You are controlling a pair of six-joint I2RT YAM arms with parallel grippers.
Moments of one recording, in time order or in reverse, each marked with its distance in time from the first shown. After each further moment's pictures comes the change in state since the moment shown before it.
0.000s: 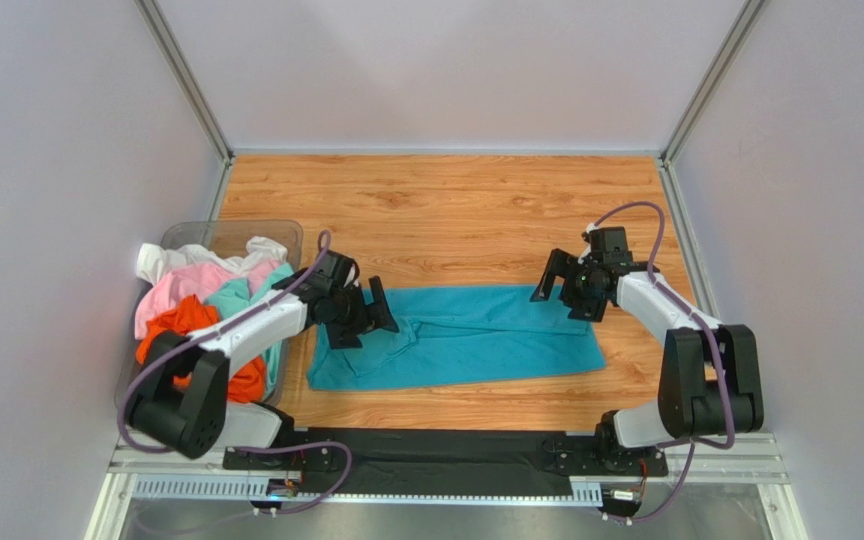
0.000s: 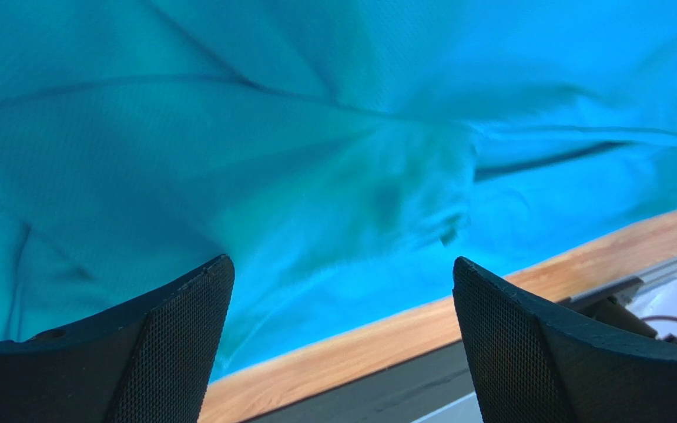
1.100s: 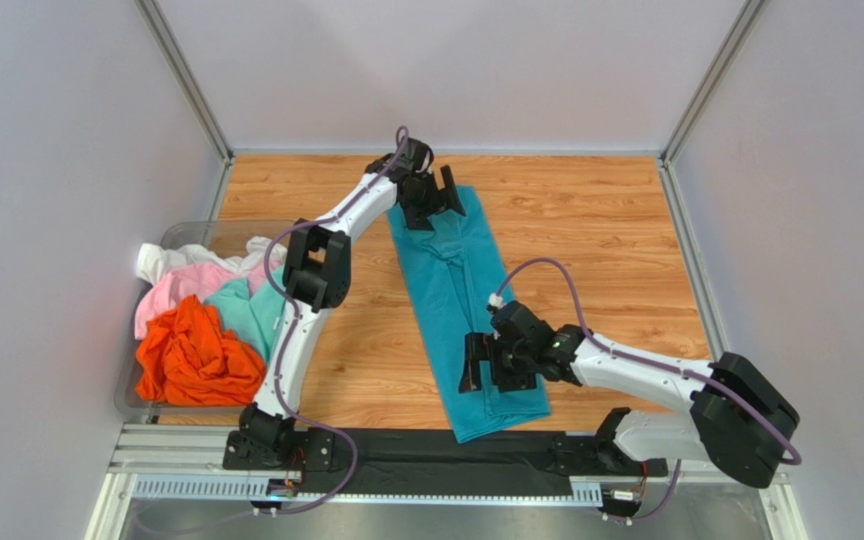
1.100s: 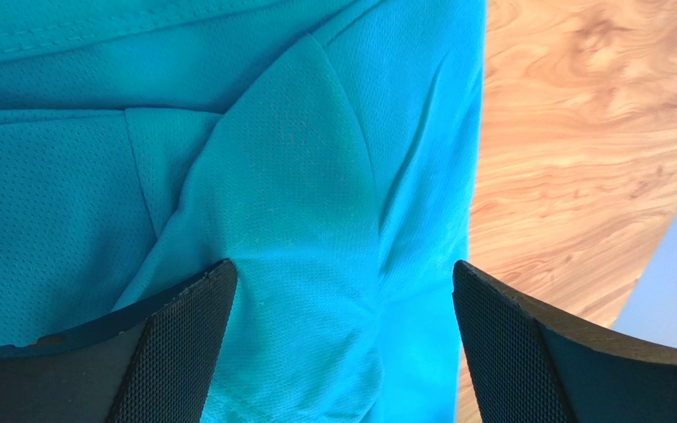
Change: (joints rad) left arm -0.015 1.239 1.552 -0.213 0.032 0.023; right arm 0.782 -0.198 -0.265 0.086 0.084 0.364
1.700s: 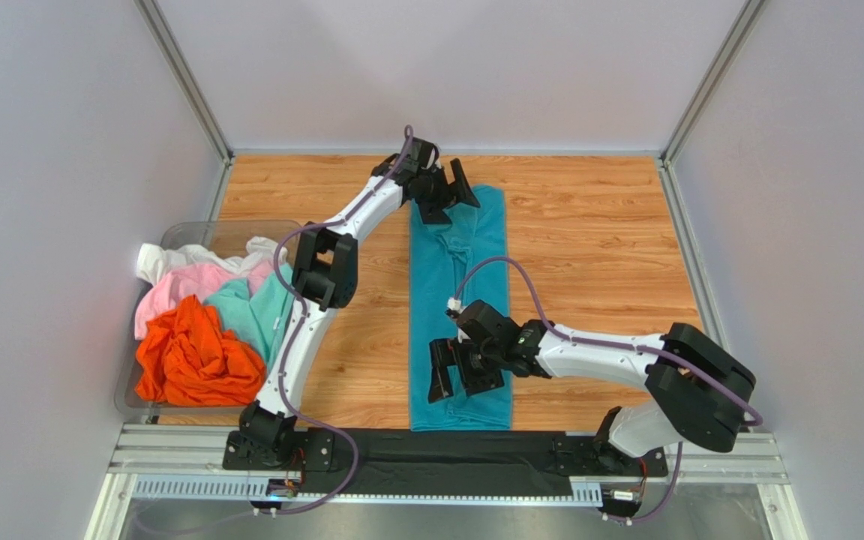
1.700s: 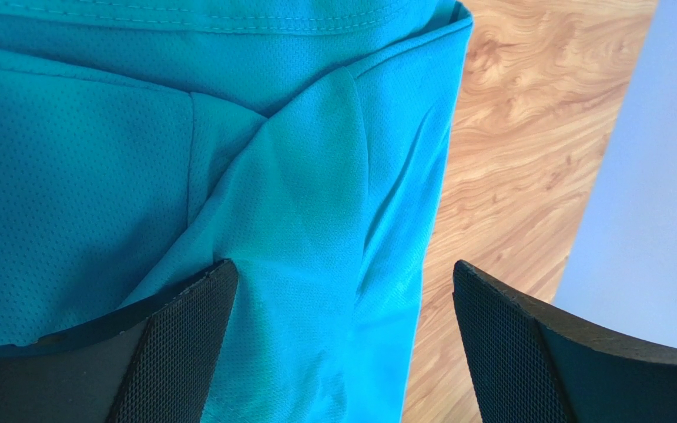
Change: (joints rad) left arm -0.008 0.118 0.150 0.098 0.130 -0.045; right arm 0.131 0.224 0.137 0.121 -0.109 -0.028
